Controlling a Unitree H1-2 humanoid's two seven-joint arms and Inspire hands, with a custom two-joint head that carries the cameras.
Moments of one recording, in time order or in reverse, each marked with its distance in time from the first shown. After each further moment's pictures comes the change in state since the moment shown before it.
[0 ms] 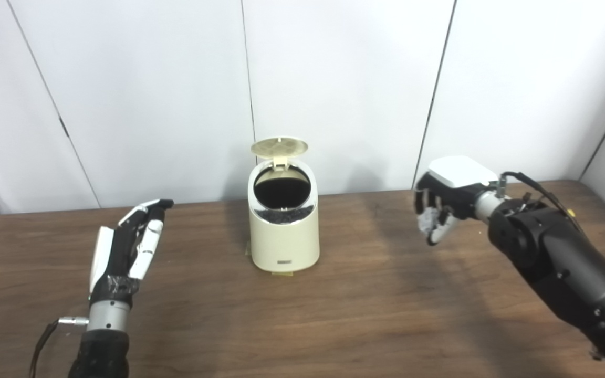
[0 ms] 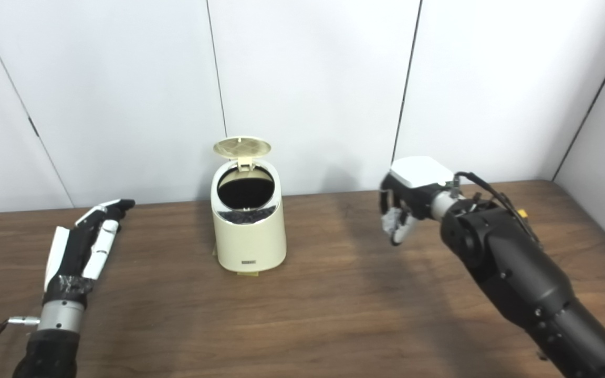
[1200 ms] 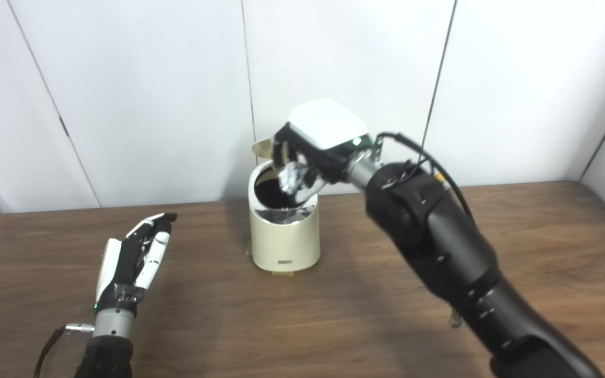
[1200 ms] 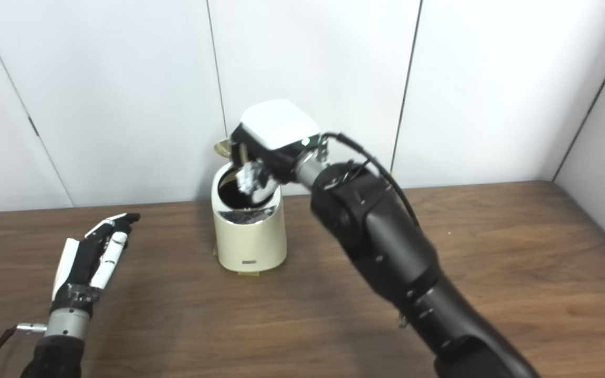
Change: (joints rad) left arm 0.001 -0.001 -0.020 0.064 0.009 -0.005 0.005; right arm -0.165 0.387 0.023 -0.030 -0.141 -0.139 -0.095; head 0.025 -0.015
